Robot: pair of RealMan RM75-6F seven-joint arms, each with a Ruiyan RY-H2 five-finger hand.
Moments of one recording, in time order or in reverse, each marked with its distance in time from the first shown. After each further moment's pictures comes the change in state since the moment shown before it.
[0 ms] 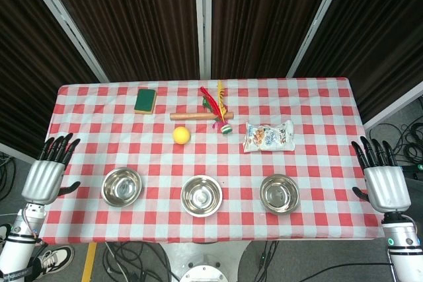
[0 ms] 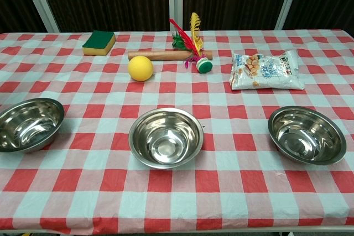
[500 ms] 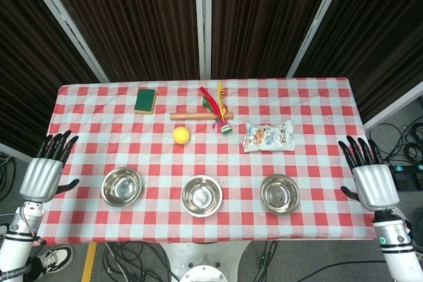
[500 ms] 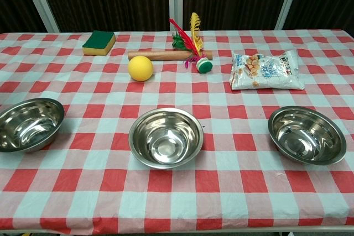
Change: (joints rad) left arm -0.006 0.009 -0.006 0.009 0.001 -0.001 -0.027; right arm 0.021 -0.010 0.001 -0.031 -0.052 -0.004 0.034
